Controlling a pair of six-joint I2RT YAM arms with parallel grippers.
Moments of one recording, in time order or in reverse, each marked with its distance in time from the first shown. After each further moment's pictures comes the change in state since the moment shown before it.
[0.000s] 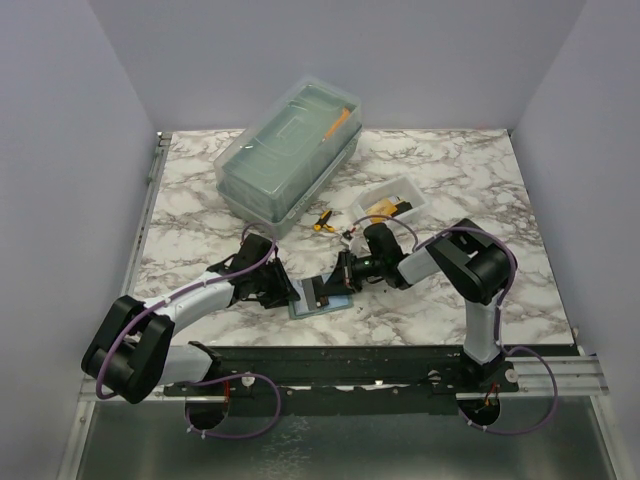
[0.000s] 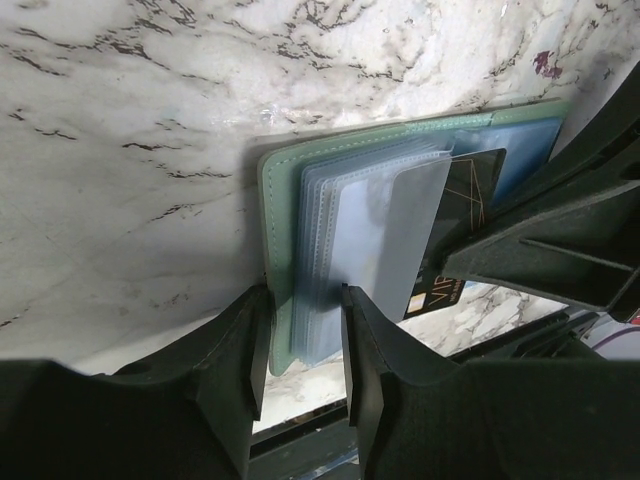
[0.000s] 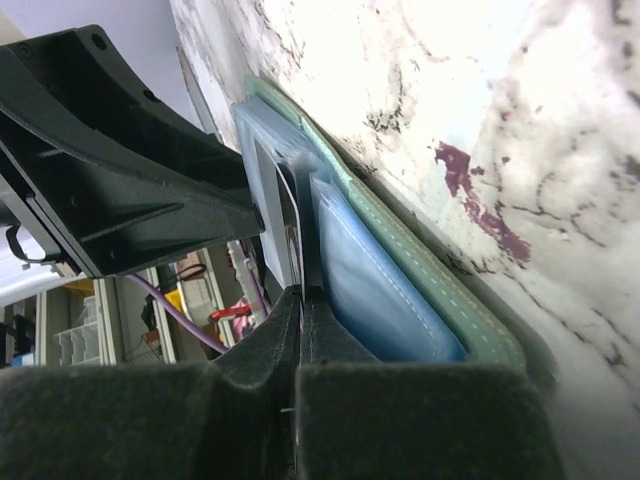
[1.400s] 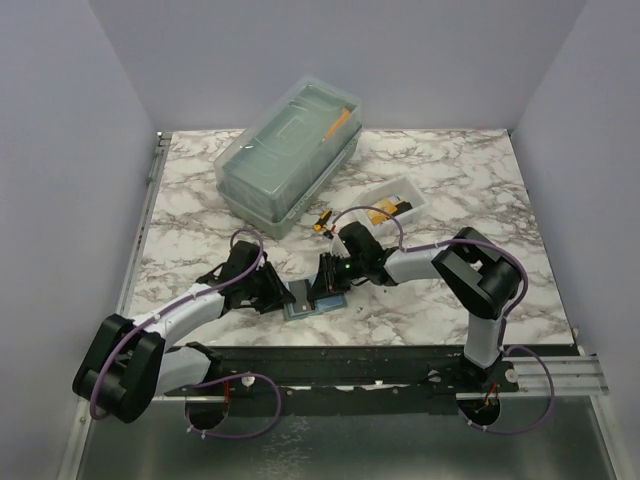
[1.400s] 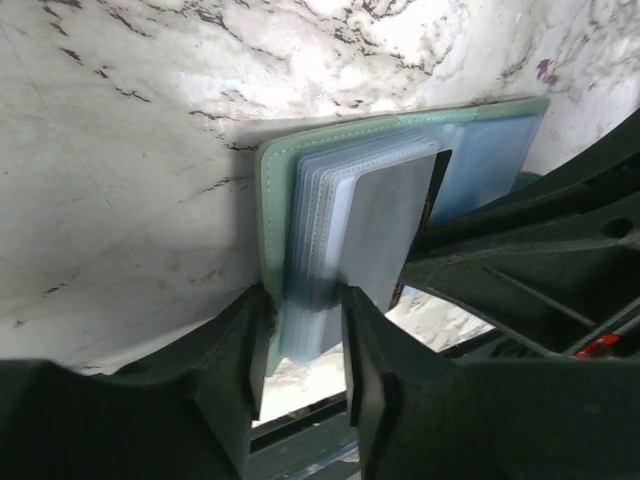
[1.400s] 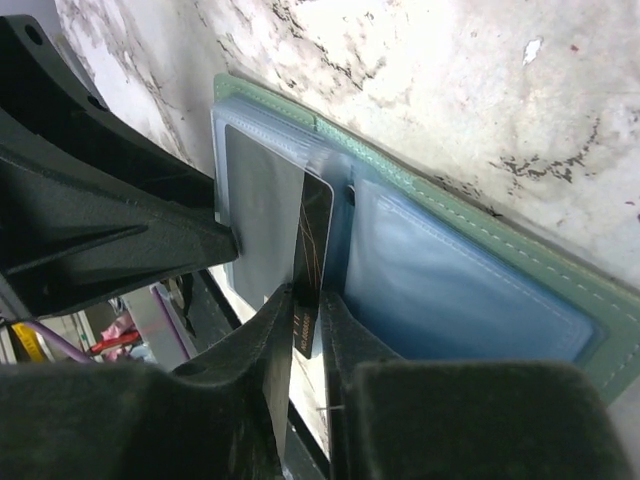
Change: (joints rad) left arm 0.052 -0.105 -0.095 0.037 0.031 -0.045; right arm 0.159 -0.092 0.135 -0.335 0.274 -0.205
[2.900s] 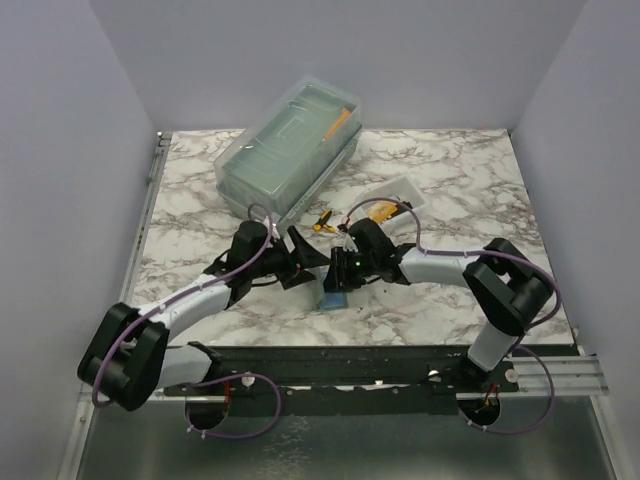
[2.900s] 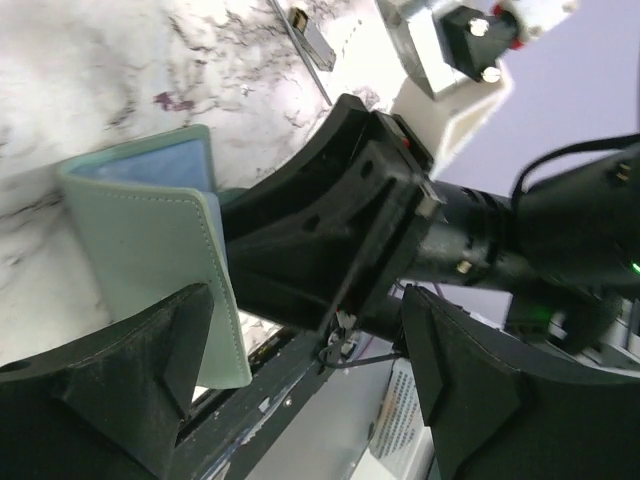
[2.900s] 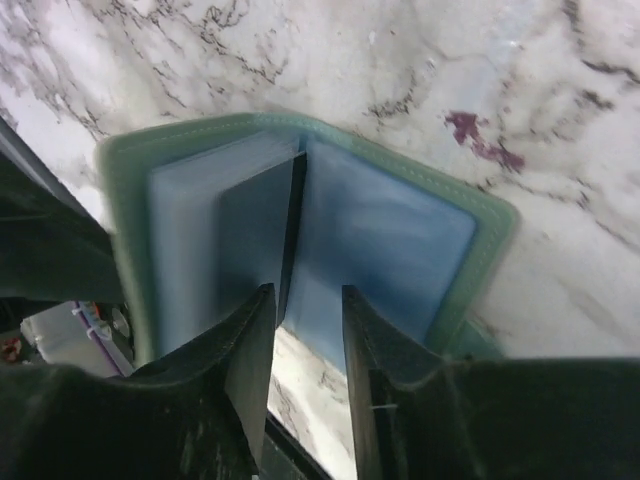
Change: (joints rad) left arm -0.018 0.010 0.057 0.396 0.215 -0.164; right arm -0.022 -0.159 -0.027 -0.189 0.211 -0.093
